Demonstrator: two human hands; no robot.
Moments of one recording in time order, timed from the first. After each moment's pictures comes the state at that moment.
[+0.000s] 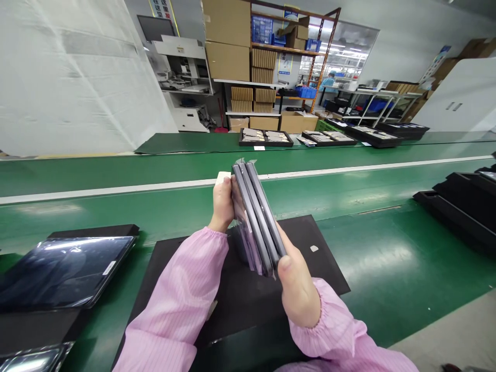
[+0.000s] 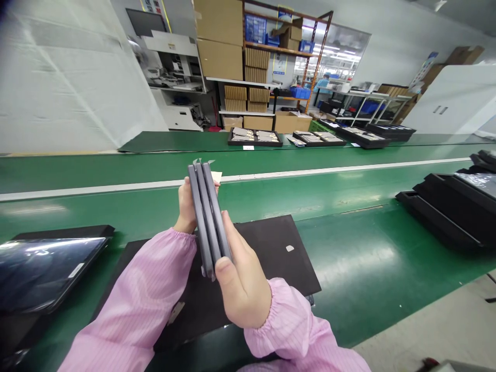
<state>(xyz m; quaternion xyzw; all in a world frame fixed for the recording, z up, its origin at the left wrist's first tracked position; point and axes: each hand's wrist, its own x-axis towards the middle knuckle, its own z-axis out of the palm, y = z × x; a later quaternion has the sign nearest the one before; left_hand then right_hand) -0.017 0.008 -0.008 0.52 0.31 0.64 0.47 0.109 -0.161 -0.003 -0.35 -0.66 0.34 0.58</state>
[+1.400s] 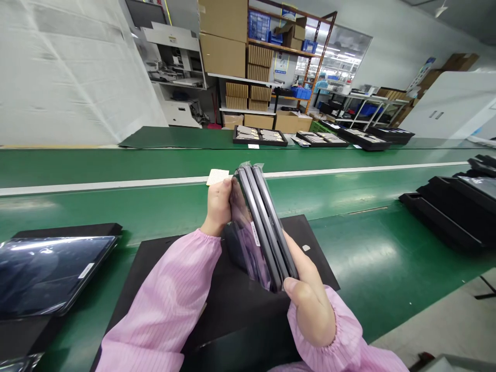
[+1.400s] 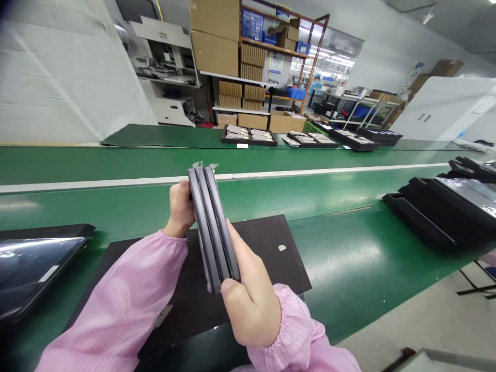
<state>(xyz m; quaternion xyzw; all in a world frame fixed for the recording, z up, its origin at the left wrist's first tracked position) -0.012 0.001 -0.005 0.58 0.30 0.67 0.36 0.126 -0.179 0.013 -0.35 -0.62 0.41 0.57</state>
